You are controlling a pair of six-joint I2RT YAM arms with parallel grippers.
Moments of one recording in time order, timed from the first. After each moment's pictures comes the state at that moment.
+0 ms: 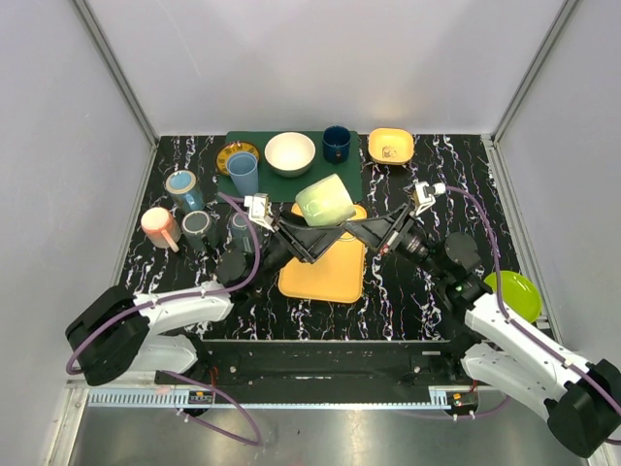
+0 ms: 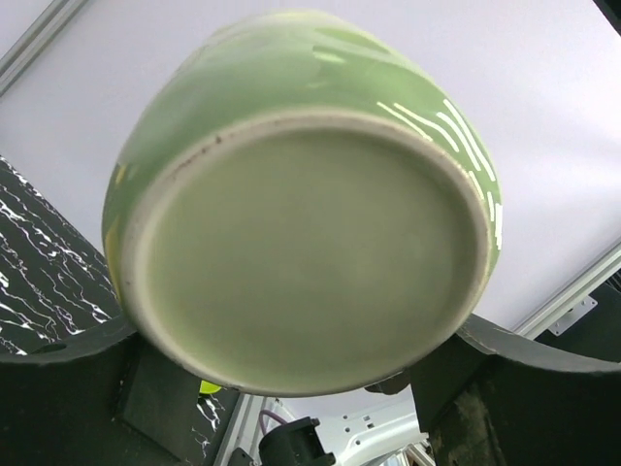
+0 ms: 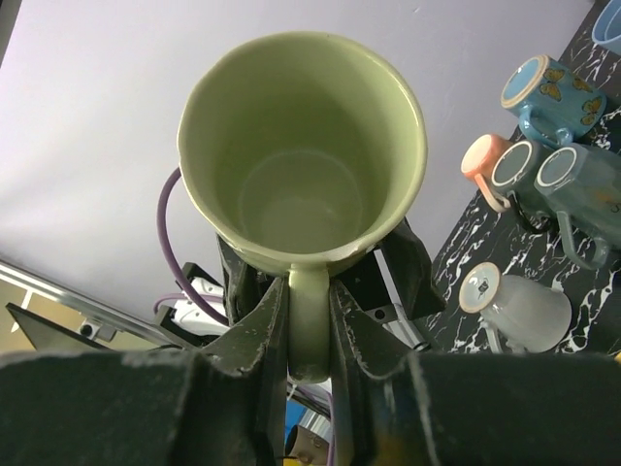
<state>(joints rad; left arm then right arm) -0.90 1.25 0.50 1.25 0.07 -1.00 0.61 0.86 0.54 0.62 -0.37 1.24</state>
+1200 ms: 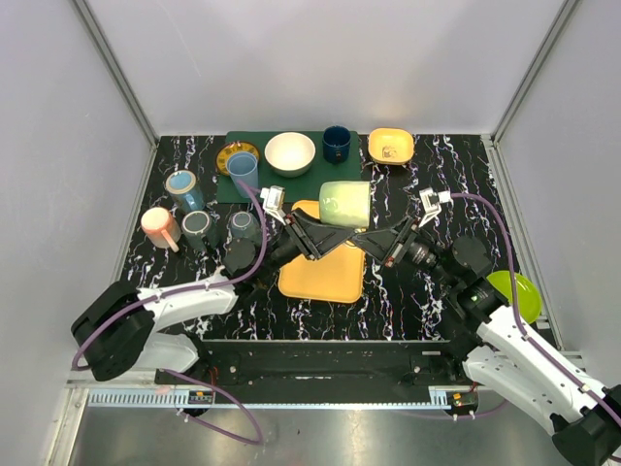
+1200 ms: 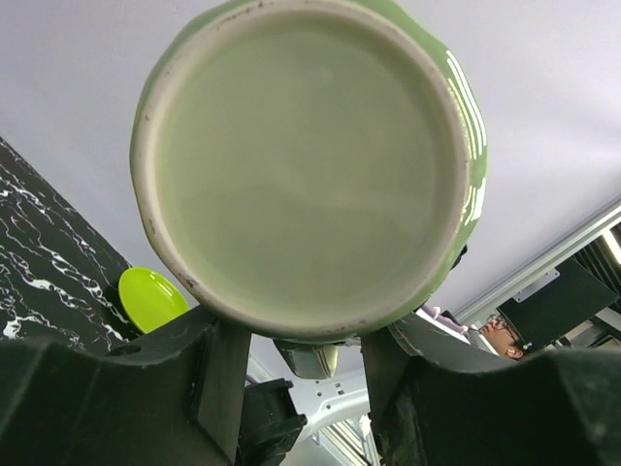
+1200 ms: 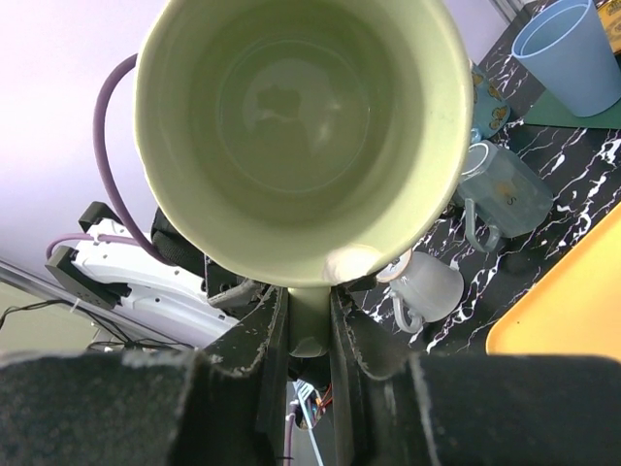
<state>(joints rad) -0.87 1.31 0.58 1.16 0.21 -1.11 0.61 0.71 0.57 0.33 -0.39 0.93</state>
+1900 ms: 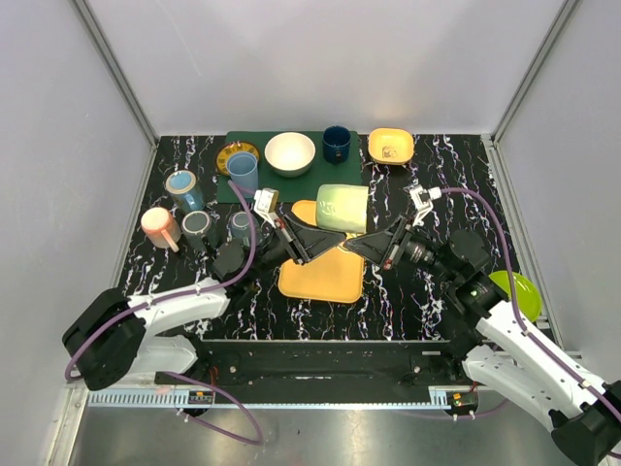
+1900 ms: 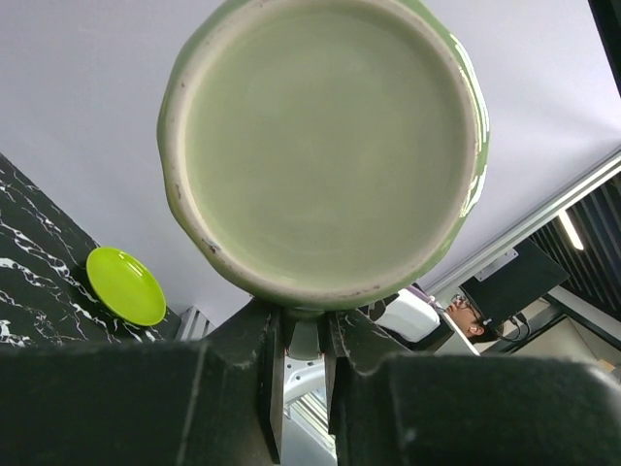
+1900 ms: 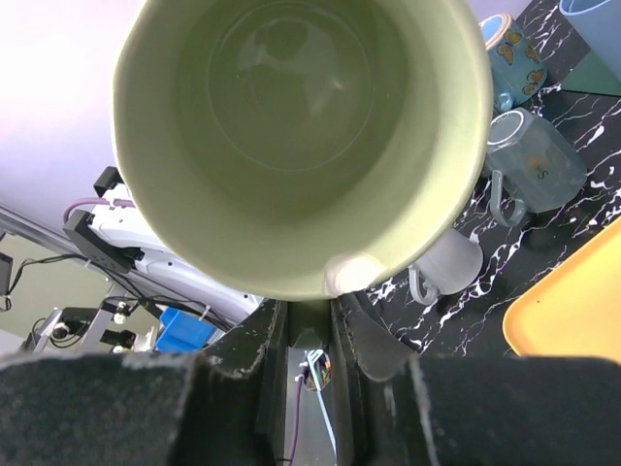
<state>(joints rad) -0.83 1.23 0.52 1.16 0.30 -1.19 0.61 0.75 0.61 0.30 -0.50 0.92</state>
